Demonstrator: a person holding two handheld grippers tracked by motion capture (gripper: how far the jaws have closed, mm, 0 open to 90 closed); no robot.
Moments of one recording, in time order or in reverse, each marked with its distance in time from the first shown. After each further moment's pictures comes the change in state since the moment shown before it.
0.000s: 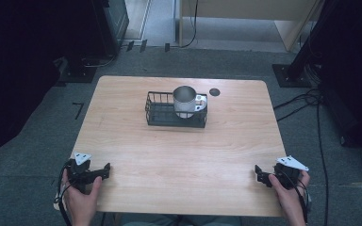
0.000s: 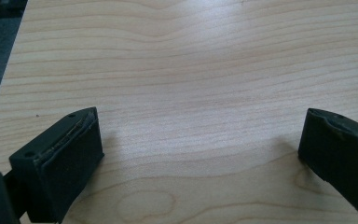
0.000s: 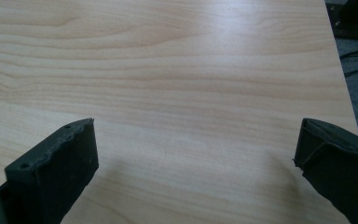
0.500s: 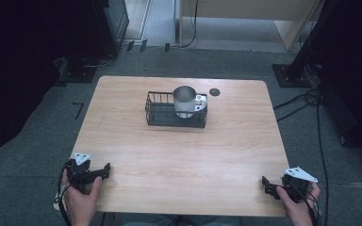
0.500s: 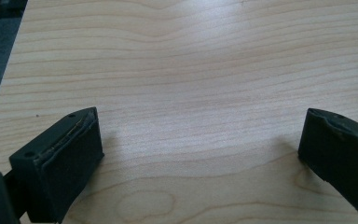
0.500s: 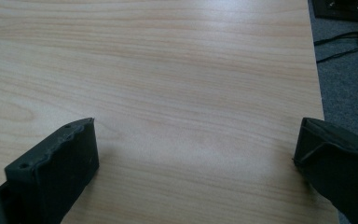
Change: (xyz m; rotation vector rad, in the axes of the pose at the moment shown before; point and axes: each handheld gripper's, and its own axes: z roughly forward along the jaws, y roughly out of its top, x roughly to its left) left arm 0.000 0.000 0.000 0.000 0.000 0.000; right arm -0.011 -0.025 -0.025 0.063 -0.013 -0.017
